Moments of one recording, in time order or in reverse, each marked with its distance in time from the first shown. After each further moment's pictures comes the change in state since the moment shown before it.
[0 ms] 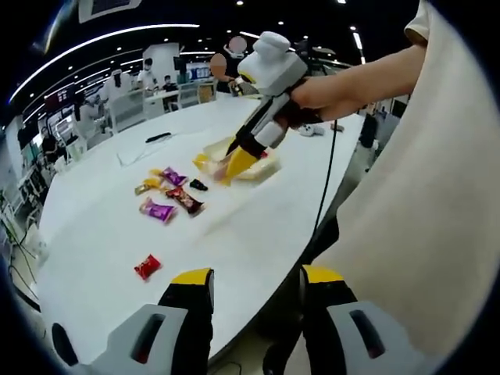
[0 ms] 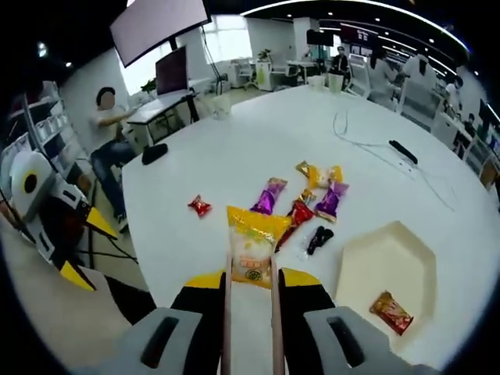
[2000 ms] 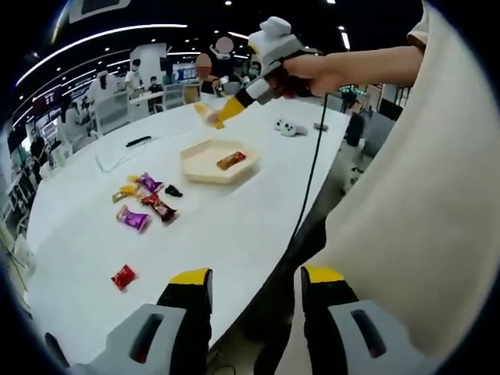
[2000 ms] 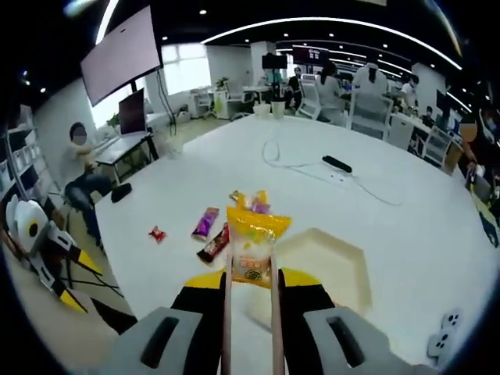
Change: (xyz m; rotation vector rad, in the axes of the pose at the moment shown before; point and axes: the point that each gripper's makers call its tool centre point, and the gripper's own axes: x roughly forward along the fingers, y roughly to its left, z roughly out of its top) left arm 0.016 -0.033 0.008 0.026 0.001 -0.082; right arm -0.087 -0.085 0.010 0.110 -0.152 -0.195
